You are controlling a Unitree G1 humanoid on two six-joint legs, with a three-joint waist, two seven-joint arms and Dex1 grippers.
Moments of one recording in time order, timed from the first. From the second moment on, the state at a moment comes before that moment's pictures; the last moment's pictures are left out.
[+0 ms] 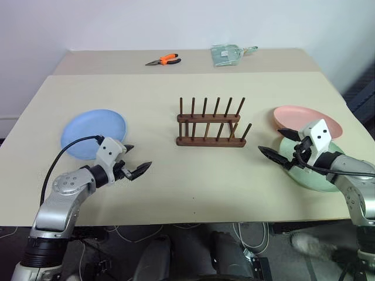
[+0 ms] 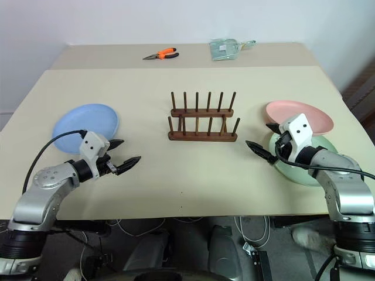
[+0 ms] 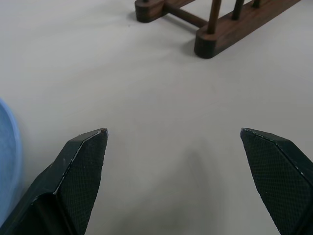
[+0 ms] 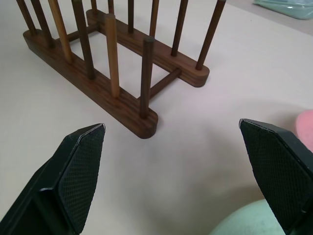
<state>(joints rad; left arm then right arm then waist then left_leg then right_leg) -0.10 0.60 0.08 -0.19 -0.30 0.41 -0.72 -0.15 -0.76 -0.23 -0.12 0.39 0.39 0.77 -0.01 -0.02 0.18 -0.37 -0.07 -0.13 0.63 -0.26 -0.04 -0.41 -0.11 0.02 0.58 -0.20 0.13</state>
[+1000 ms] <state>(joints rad) -0.86 0.22 -0.21 0.96 -0.04 -0.13 -0.96 0.18 -0.59 -0.15 -0.53 0.28 0.45 0.51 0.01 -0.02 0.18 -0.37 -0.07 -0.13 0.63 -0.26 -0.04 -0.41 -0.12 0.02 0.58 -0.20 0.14</state>
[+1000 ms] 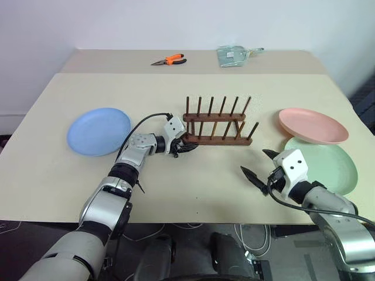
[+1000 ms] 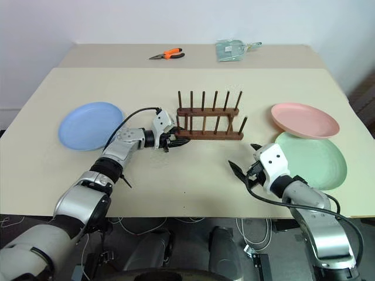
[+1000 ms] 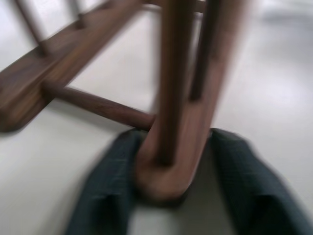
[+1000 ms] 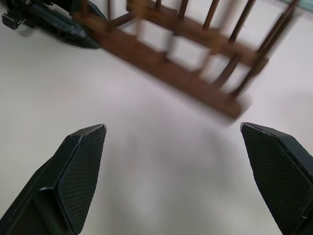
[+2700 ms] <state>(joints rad) -0.47 0.24 -0.21 0.29 -0.01 0.19 -0.54 -0.20 -0.57 0.06 -0.06 -0.02 0.36 0.45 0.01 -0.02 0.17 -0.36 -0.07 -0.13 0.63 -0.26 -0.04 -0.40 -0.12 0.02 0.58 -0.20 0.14</state>
